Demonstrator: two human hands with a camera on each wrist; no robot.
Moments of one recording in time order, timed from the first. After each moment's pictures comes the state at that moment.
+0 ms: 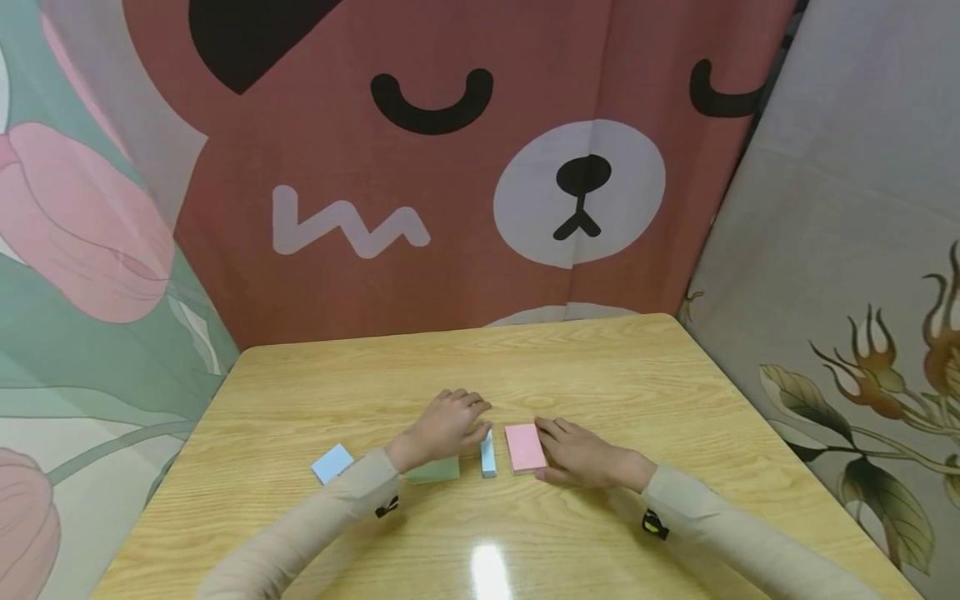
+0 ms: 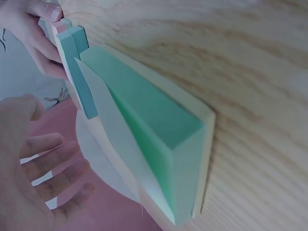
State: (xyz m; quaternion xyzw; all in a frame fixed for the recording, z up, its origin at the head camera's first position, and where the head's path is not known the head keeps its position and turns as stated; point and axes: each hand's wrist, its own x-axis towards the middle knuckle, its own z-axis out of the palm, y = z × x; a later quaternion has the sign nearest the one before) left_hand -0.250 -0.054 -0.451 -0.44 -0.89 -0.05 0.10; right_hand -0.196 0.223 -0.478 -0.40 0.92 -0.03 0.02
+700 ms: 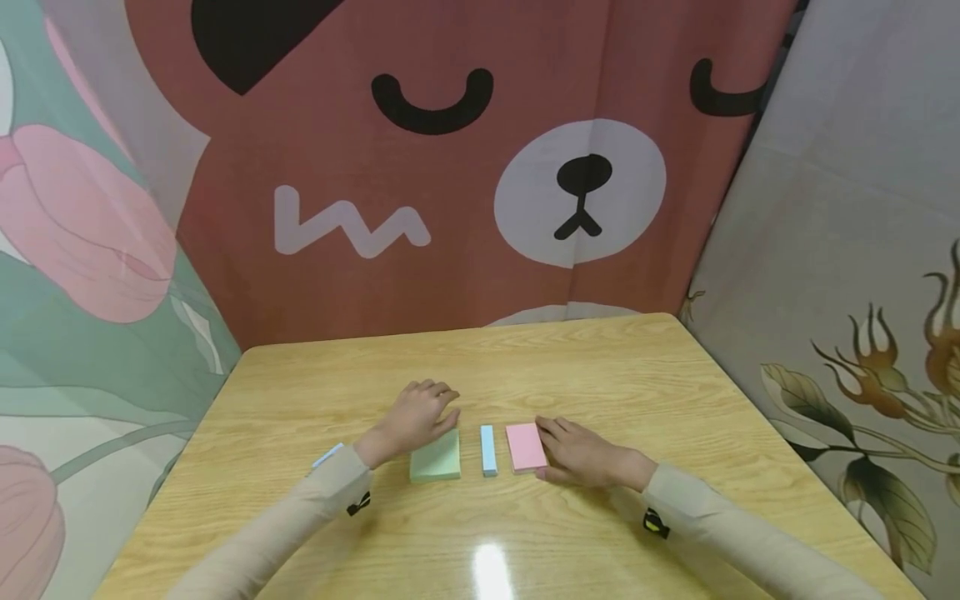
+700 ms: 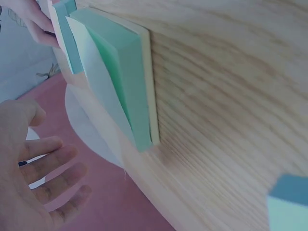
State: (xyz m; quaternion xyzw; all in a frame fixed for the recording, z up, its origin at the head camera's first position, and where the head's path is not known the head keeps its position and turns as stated) left_hand -0.258 -0.096 -0.443 -0.41 -0.90 -0.04 0.17; right_hand -0.195 0.222 -0.477 -0.40 0.92 -0.03 0.03
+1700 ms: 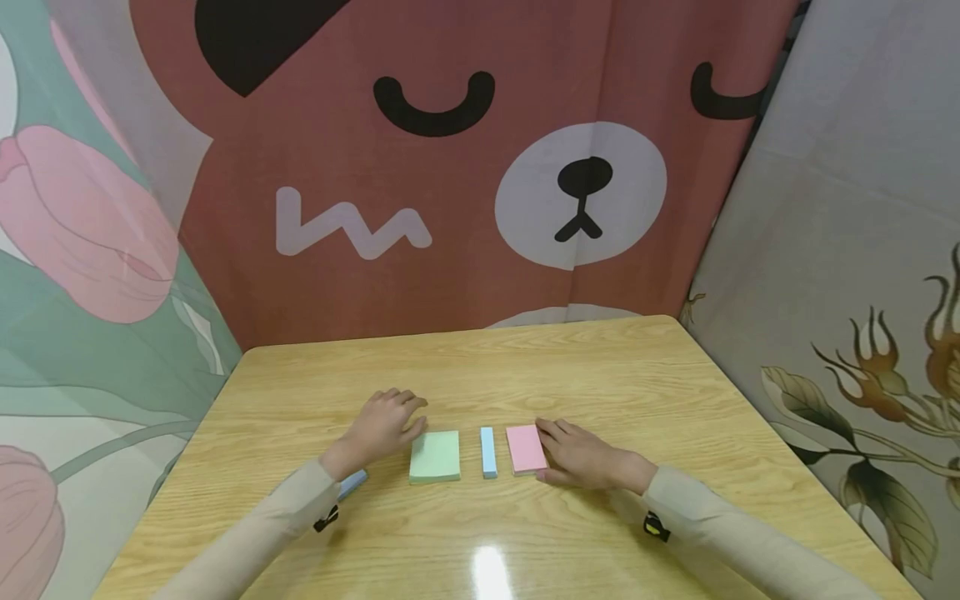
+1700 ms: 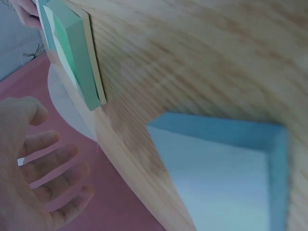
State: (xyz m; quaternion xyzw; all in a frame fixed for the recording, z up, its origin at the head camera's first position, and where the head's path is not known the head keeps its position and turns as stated) left_hand -0.254 -0.145 -0.453 -0.38 -0.90 -0.05 0.18; right_hand -0.196 0.223 -0.477 -0.40 0.92 -0.03 0.03
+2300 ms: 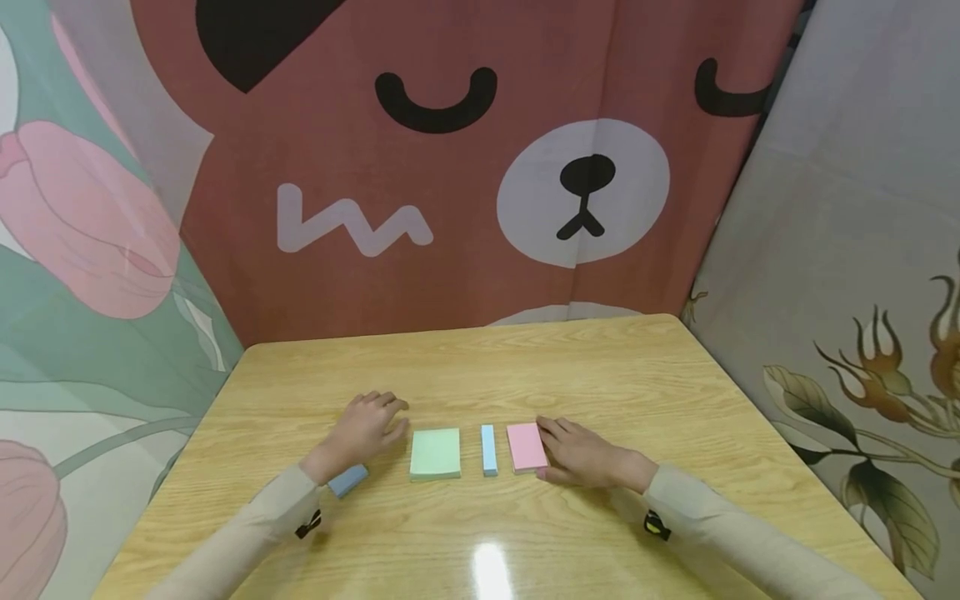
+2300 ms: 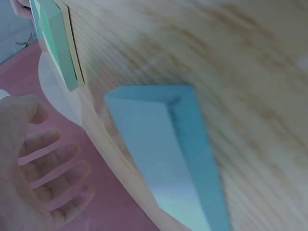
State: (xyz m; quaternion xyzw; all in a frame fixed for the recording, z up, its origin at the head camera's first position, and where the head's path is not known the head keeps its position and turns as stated) left_hand -0.247 -0.173 -0.458 -0.36 -0.91 -0.07 0.19; right_hand -0.196 0.223 -0.478 -0.41 0.91 -0.02 0.01
